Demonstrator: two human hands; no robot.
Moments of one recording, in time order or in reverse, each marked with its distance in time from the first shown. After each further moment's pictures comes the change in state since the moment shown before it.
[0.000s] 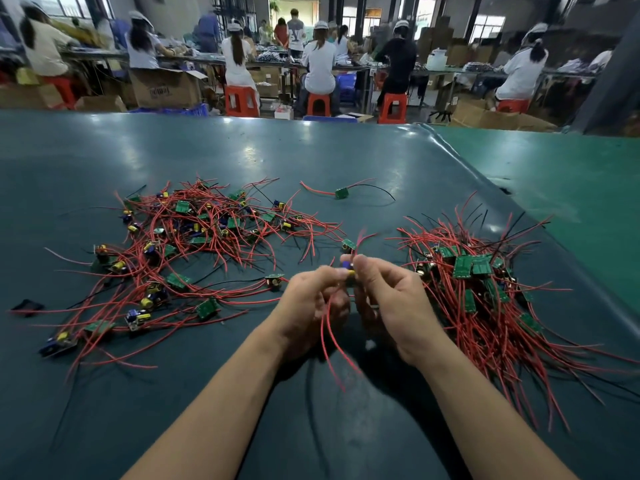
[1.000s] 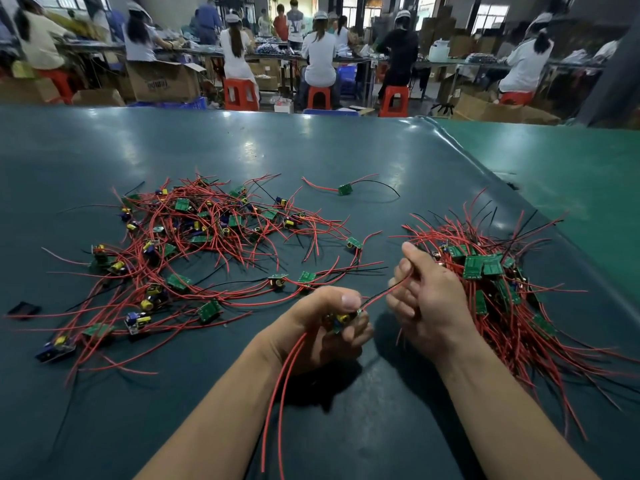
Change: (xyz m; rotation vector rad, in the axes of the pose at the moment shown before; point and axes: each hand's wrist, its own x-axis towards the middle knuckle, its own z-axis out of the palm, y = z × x) left_hand -0.014 0.002 -0.007 -0.095 -0.509 -0.092; right_hand 0.015 -0.011 -0.011 0.403 0.260 0.120
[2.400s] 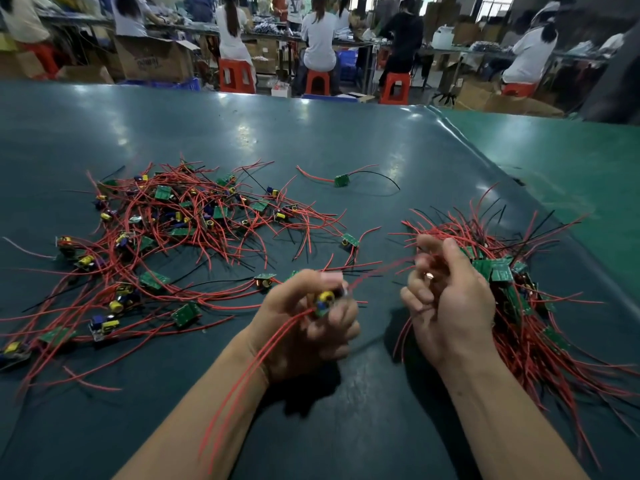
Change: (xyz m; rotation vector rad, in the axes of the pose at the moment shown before) left_hand 0.006 0.011 -0.015 -0.159 -0.099 -0.104; right_hand 0.007 -0.006 -0.008 0.044 0.094 -0.142
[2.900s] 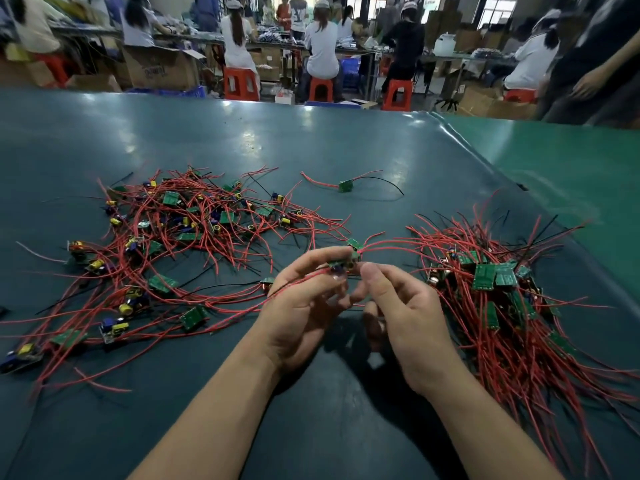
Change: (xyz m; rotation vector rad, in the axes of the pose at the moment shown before) left_hand 0.012 -0.008 -0.002 0.109 0.516 0.468; right_hand -0.027 0.025 0.008 -0.474 -0.336 -0.051
